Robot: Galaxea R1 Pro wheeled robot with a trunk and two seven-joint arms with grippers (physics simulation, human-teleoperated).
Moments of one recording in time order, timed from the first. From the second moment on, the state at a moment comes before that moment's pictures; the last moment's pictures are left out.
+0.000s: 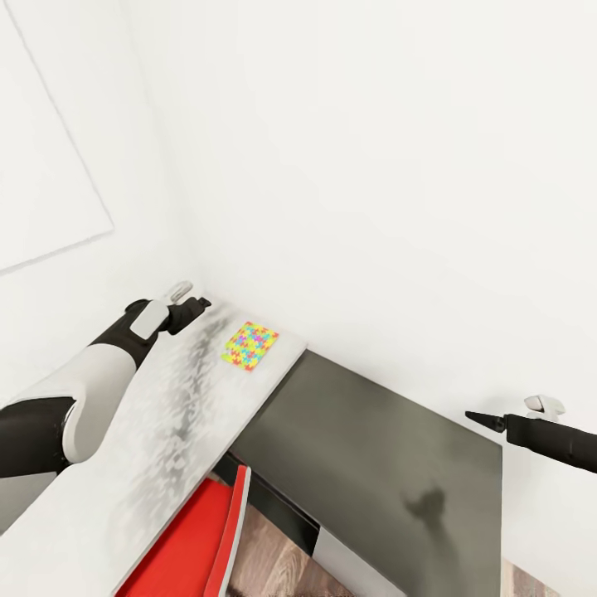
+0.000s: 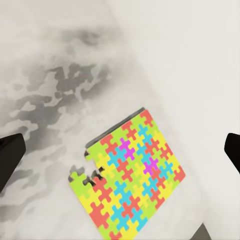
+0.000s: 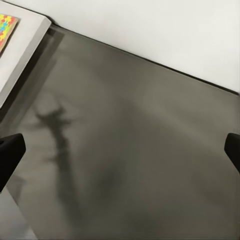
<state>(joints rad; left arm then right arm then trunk) -1.33 0.11 0.03 -0.33 0.70 0.44 0.17 -0.30 -0.57 -0.26 -1.45 -0.62 0.93 0.56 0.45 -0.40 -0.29</state>
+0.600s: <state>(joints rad) -1.33 0.10 0.03 -0.33 0.69 0.37 0.17 -0.30 -0.57 -0.27 -1.45 -0.62 0.93 0.56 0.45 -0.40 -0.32</state>
